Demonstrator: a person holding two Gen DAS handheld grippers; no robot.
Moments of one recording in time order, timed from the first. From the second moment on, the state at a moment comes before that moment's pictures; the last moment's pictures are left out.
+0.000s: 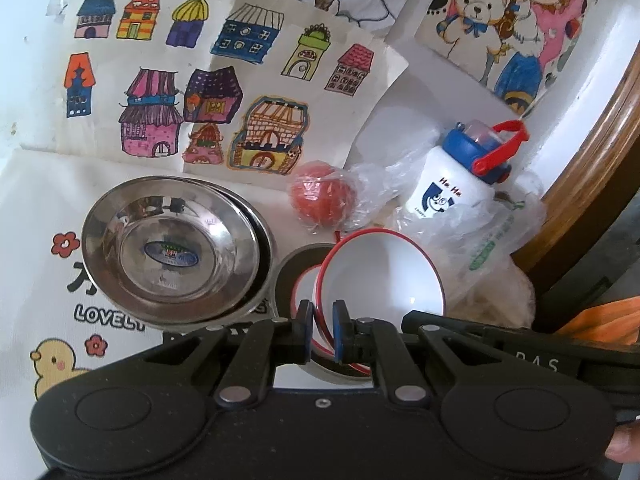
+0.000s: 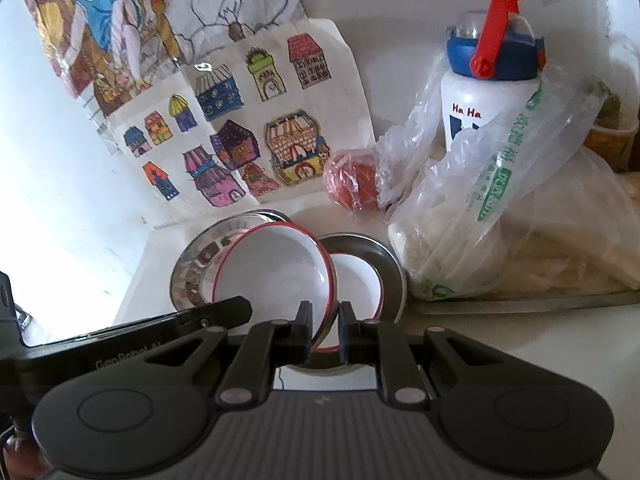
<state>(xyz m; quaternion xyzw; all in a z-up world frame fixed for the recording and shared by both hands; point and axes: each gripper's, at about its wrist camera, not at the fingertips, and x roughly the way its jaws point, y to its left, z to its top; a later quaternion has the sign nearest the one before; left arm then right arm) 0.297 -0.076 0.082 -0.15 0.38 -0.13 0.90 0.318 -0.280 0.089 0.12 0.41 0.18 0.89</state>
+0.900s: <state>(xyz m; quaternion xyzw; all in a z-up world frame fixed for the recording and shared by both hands) 0.338 -0.090 0.061 -0.12 0.43 -0.13 0.88 0.350 -0.273 0.066 0.09 0.46 0.16 0.87</state>
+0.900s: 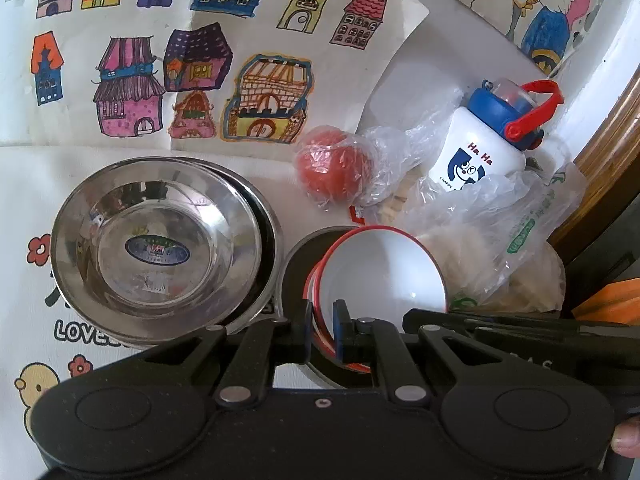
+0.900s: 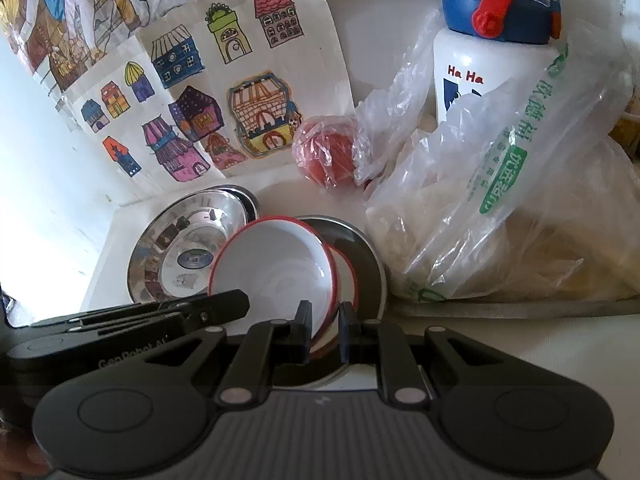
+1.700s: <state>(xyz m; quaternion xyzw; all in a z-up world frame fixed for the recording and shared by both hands) 0.348 -0.104 0.065 -0.05 0.46 -0.14 0.88 0.359 -0.245 0.074 0.00 0.49 0.13 0.86</state>
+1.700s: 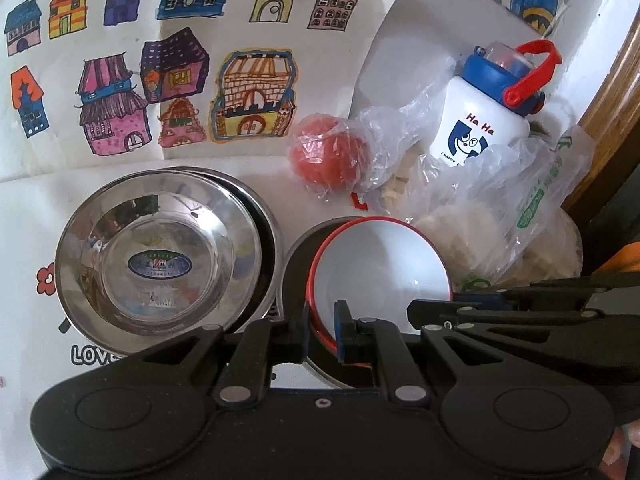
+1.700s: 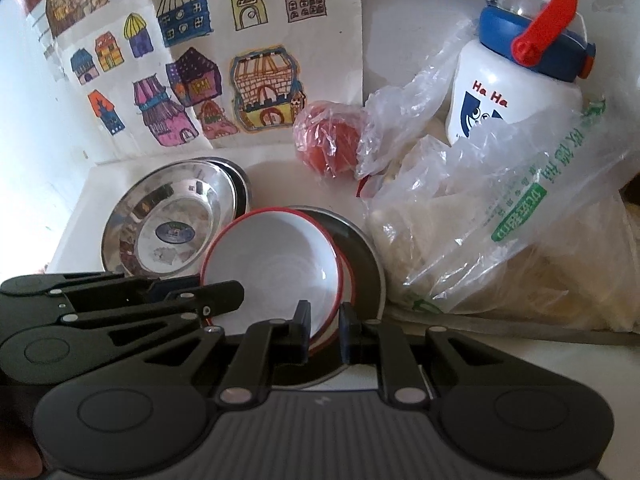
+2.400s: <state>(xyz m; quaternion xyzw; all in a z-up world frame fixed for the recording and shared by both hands) 0.346 -0.102 0.064 -0.06 0.46 -0.14 0.88 0.362 -0.252 0.079 0.01 0.48 0.13 0.86</state>
